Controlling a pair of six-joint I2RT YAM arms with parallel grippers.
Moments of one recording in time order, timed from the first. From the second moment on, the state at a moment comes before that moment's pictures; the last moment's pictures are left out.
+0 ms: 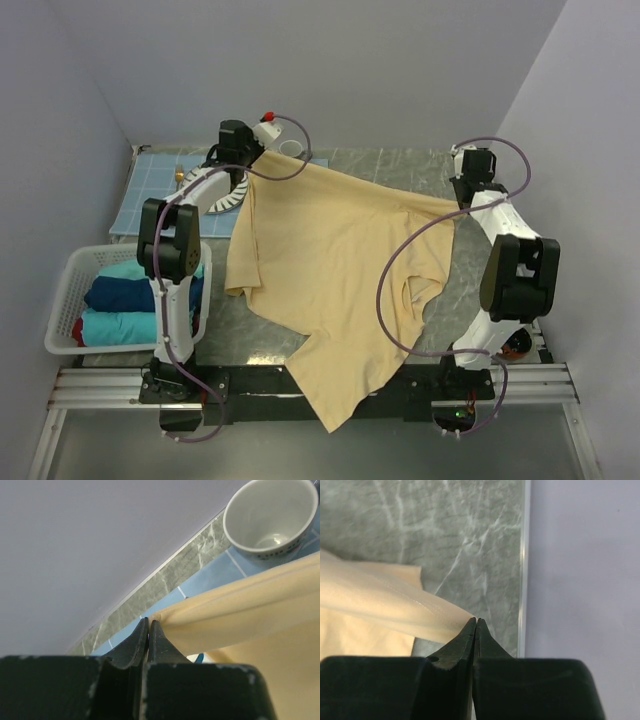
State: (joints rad) left arm -0.21 2.16 1.71 0.08 0.02 0.66; right arm -0.11 1.73 1.28 -0.33 0.30 -0.39
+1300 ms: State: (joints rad) left arm -0.18 1.99 1.56 -0.02 0.21 0.63; right arm 0.01 1.33 1.10 -0.61 0.36 -0.40
